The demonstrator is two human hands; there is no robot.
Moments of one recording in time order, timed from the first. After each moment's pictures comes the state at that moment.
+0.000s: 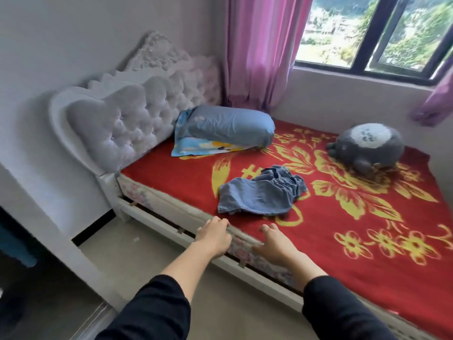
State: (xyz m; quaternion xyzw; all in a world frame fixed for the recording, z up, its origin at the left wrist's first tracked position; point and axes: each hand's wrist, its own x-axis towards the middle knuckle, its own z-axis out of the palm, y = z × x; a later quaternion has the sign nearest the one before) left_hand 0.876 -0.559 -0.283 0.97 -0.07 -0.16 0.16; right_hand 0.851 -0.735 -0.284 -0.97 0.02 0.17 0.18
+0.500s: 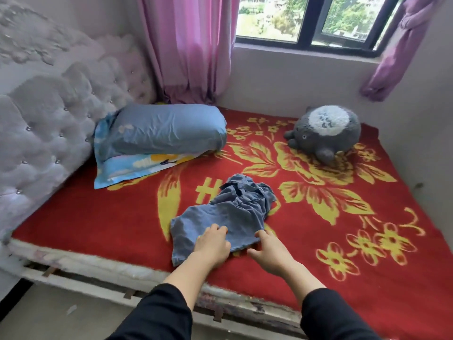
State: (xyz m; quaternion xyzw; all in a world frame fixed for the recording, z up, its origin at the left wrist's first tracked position) left_hand 1.158 -0.703 -0.336 0.95 -0.20 -0.21 0.14; right_hand 1.083 -0.856 -0.325 -0.94 0.17 0.16 0.26
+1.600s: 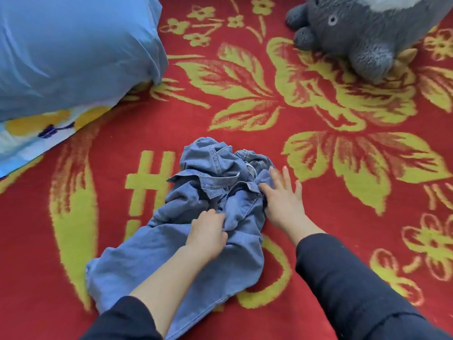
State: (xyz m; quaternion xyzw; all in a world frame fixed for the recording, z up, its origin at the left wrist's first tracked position) left_hand 1.435 -0.913 -0.579 0.91 -0.27 -0.32 0.09; right_hand 1.392 -1.102 -0.596 -0.94 0.20 0.27 0.05
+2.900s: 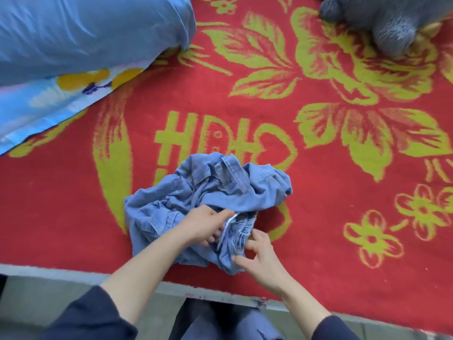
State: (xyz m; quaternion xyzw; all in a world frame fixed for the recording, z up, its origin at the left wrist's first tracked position) left_hand 1.371 -0.831 -0.496 0.80 0.01 -0.54 0.26; right_hand 1.216 -0.948 -0.549 -0.78 0.22 0.23 0.54
